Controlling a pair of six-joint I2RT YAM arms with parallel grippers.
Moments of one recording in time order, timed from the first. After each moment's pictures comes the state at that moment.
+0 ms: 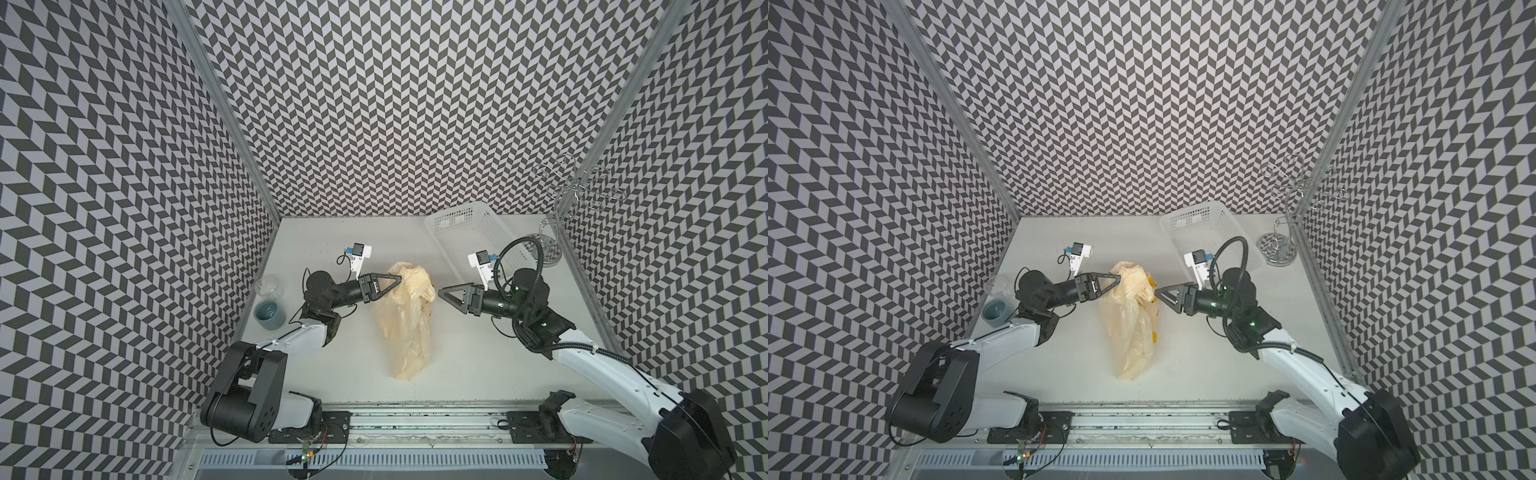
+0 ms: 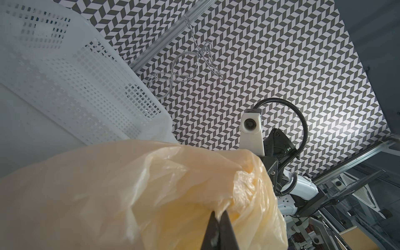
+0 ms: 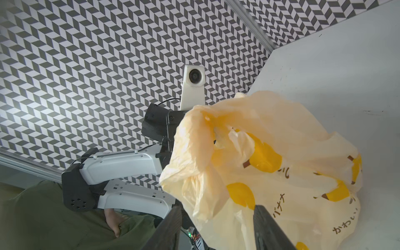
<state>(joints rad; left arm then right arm) -0.27 1.37 0.54 1.03 1.05 -1.12 0.53 1.08 0.65 0.27 -0.74 0.81</state>
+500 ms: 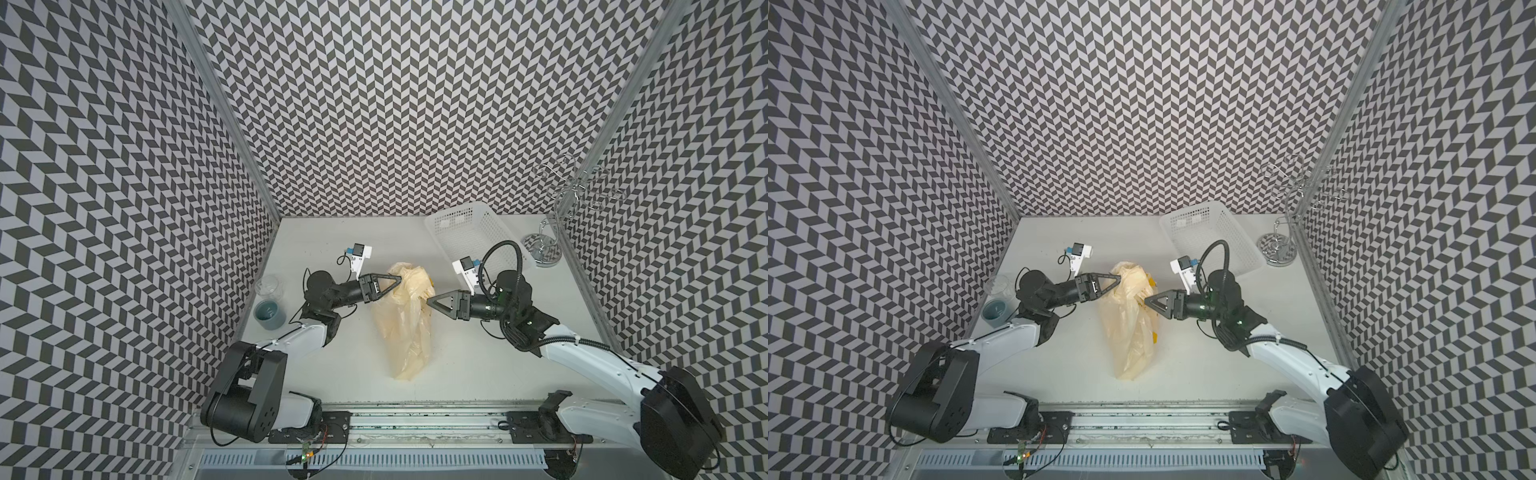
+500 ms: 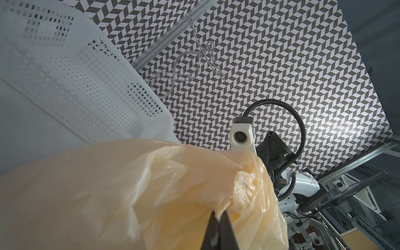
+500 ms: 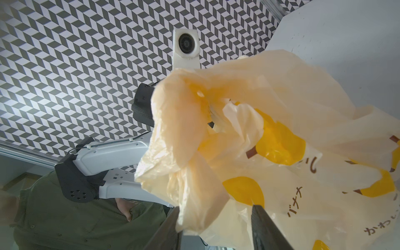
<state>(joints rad) -0.27 1.37 0.54 1.02 1.05 -1.11 0.59 1.19 0.66 0.33 -0.76 0.84</state>
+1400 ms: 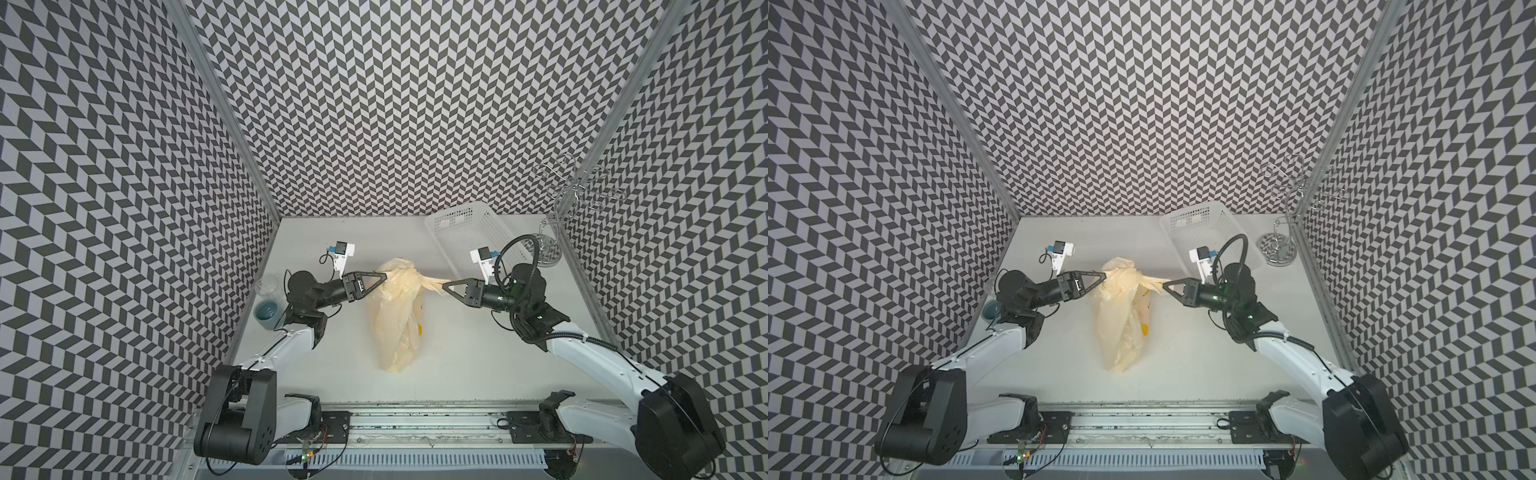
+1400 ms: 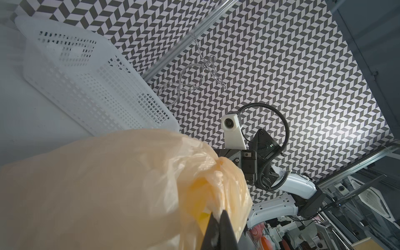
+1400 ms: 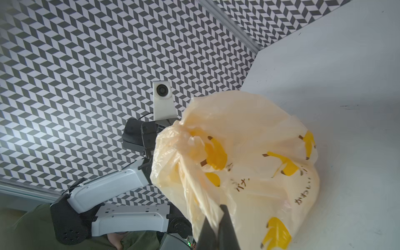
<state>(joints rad) -0.11 1.24 0.53 0.93 1.15 -1.12 0.42 1.16 0.65 0.31 -0.76 0.85</state>
